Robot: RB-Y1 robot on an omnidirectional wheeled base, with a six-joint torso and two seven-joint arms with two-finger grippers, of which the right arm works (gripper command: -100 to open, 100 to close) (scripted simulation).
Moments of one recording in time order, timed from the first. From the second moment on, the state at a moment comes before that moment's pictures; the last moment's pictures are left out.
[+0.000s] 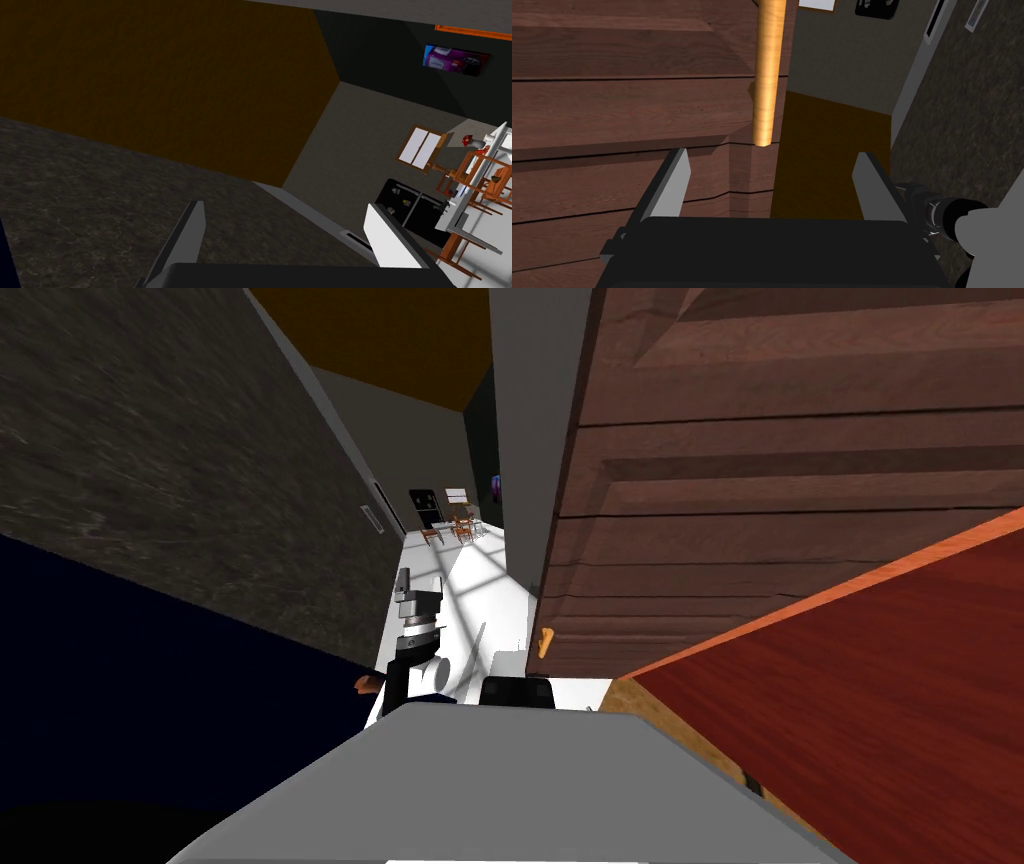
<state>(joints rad) 0.82 -0.02 -0.08 -1.09 0.58 -1.35 1.29</state>
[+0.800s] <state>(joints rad) 0.84 0.03 0.03 -1.07 0.54 -1.34 1.38</state>
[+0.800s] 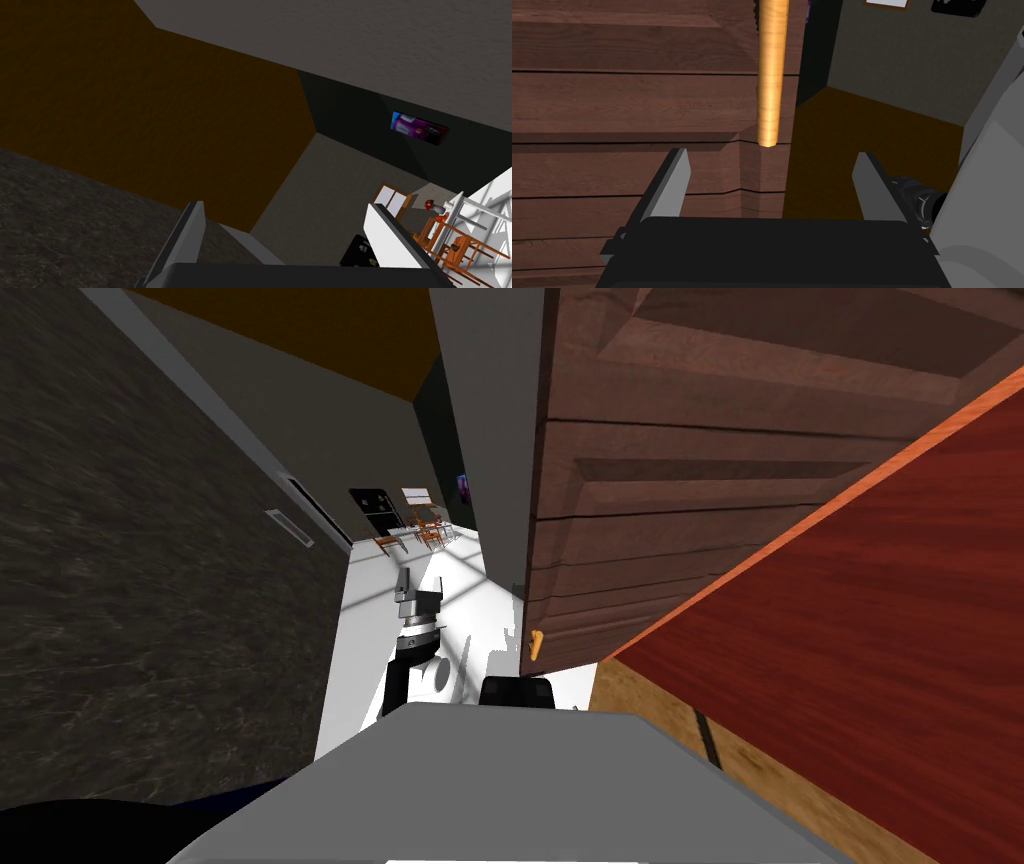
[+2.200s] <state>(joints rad) 0.86 0.02 0.04 -1.11 0.54 -1.31 1.38</state>
